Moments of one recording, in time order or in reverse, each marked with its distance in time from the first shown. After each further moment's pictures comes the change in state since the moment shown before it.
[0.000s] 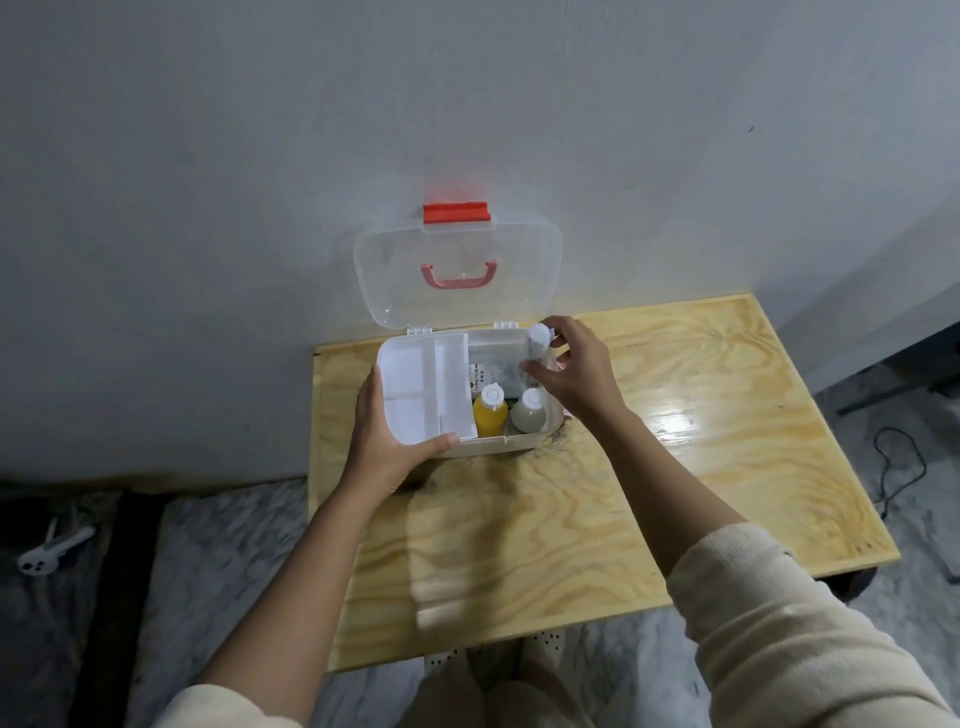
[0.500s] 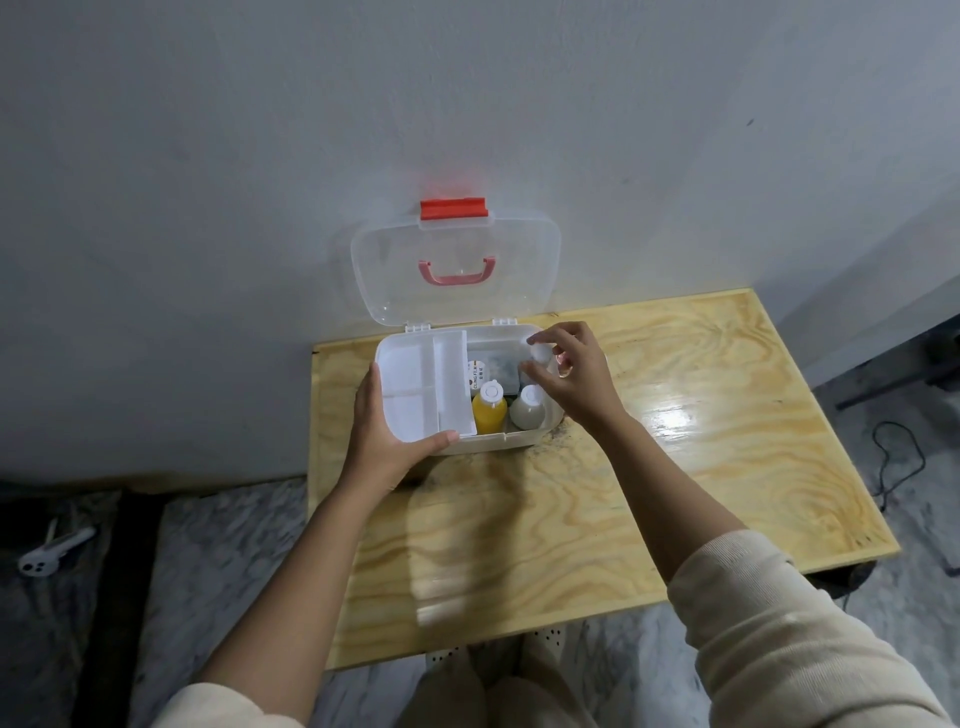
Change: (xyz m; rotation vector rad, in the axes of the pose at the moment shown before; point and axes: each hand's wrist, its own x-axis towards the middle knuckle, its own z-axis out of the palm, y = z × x) left_hand 0.000 -0.003 0.000 0.015 -0.008 -0.009; right_hand -0.009 0.001 0.001 0.056 -0.058 0.082
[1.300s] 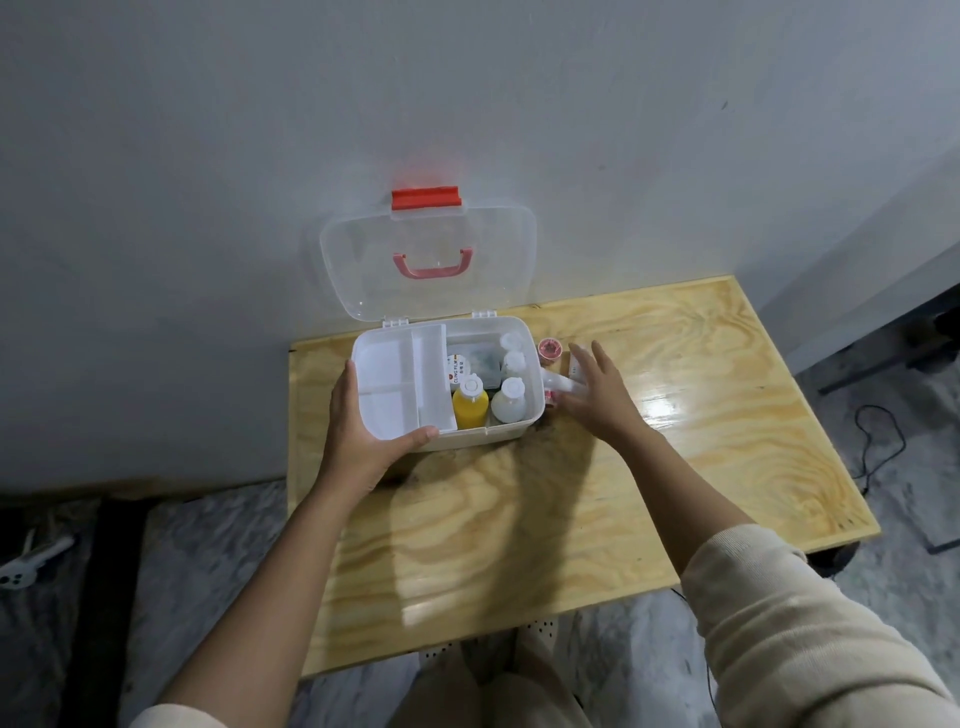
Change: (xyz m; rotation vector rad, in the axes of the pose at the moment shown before) left_hand -0.002 -0.002 0.002 -0.036 0.008 0.001; right_hand -0.018 0.064 -0.023 -0.238 -0.172 0.295
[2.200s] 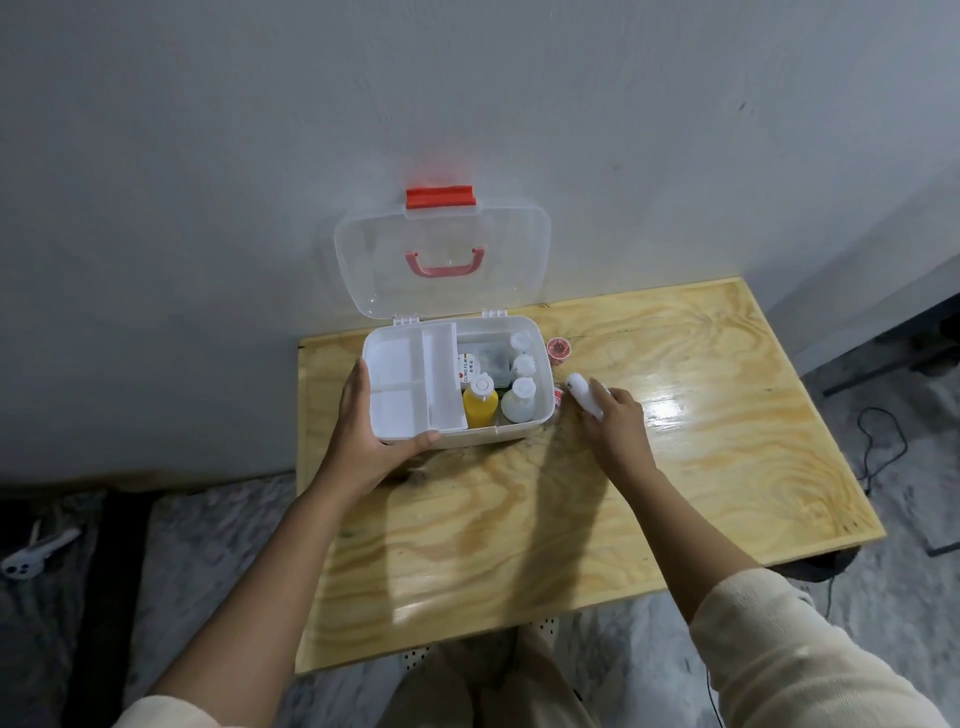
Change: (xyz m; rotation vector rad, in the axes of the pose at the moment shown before) left_hand -0.003 -0.002 -0.014 0.065 -0.135 0.002; right_hand -0.033 0.010 0.020 -0.036 0.160 0.055
